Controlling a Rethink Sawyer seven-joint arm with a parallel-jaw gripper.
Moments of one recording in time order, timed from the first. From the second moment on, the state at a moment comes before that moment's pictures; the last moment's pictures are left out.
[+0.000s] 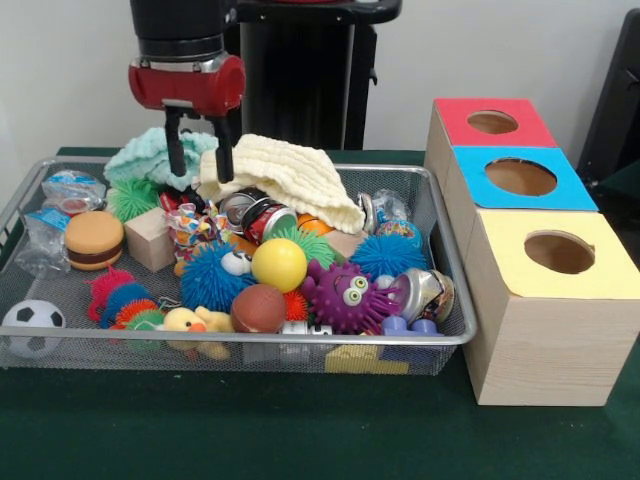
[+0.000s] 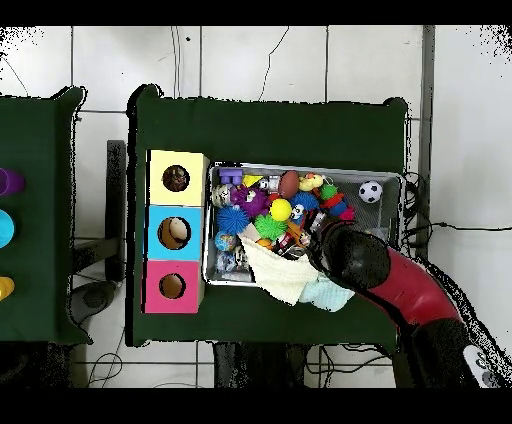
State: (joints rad) arm -0.65 -0.76 0.16 1.89 0.04 0.32 1.63
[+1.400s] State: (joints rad) arm -0.78 -0.54 0.22 1.88 -0.05 0.04 1.63
